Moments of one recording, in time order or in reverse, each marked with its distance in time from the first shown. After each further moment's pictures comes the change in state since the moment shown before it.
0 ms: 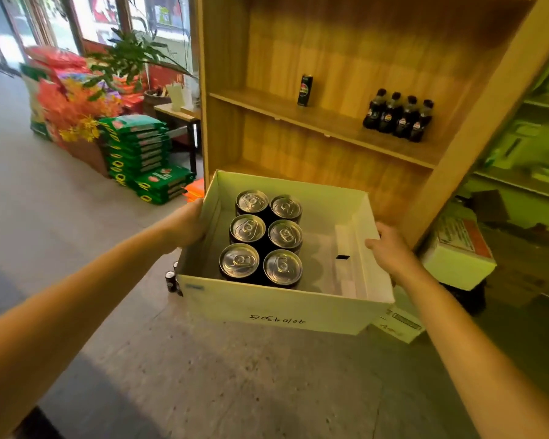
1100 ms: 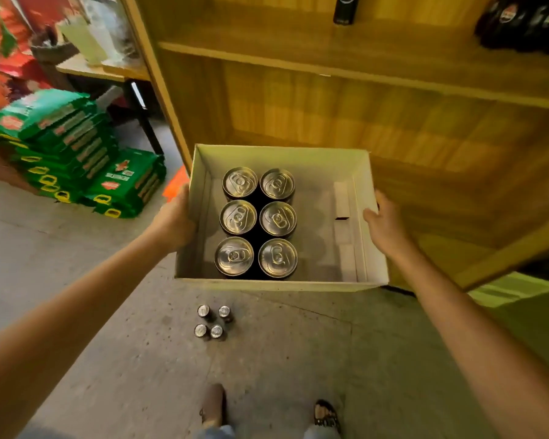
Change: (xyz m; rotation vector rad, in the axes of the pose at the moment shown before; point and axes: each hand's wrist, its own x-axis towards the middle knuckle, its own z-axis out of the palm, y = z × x) left_hand 0.593 -0.159 -0.114 0.137 -0.164 -0.002; right_hand 0.483 -0.091 0.320 0.020 0.159 0.196
